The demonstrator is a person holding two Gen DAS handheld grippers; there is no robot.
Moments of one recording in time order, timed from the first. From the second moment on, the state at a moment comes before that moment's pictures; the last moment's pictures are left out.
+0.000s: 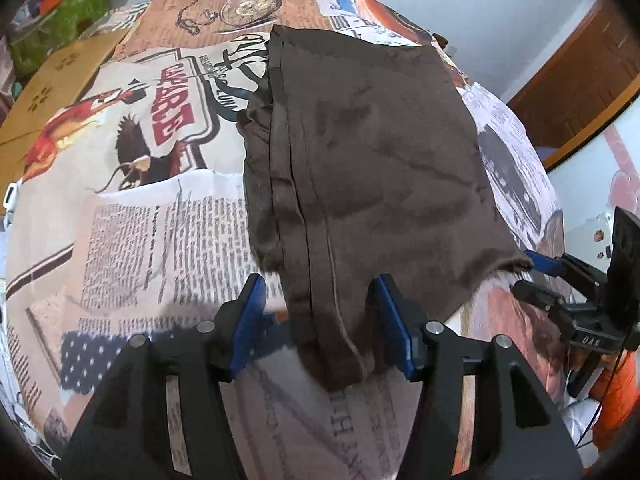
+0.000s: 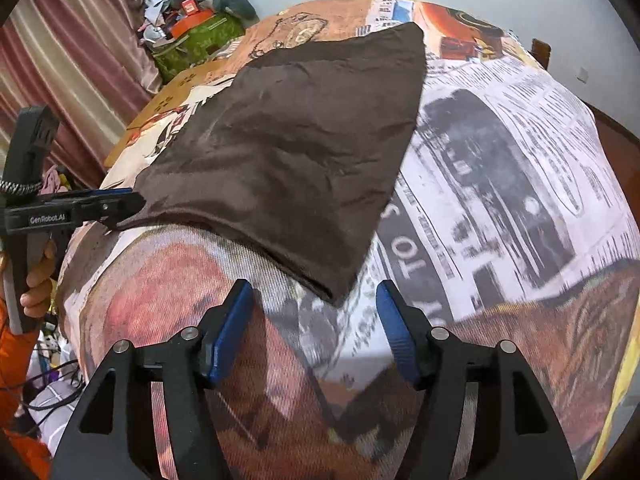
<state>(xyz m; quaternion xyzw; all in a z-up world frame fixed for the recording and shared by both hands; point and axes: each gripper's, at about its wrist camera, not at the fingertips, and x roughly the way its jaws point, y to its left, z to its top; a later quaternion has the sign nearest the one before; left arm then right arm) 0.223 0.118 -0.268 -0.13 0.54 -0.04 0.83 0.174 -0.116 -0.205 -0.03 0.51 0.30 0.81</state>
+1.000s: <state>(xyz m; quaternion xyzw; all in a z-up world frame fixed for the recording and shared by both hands) 0.245 0.114 -0.213 -0.12 0.47 -0.06 0.87 0.198 -0.097 -0.172 -0.05 0.44 0.32 0.84</state>
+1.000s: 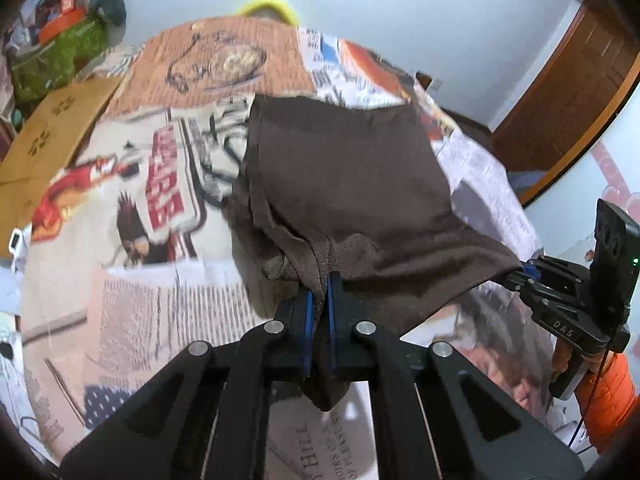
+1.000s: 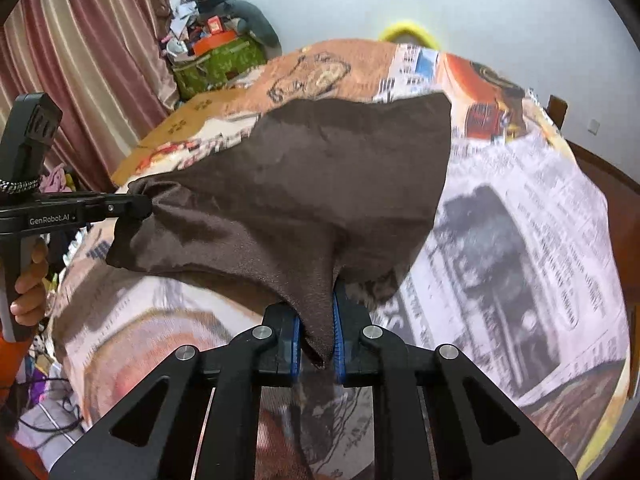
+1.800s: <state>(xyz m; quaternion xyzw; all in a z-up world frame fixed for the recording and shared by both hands) 0.413 0.142 -0.247 -0.14 0.50 -0.04 0.85 0.341 -0.083 -0.174 -0.01 0.45 0.32 0.83</state>
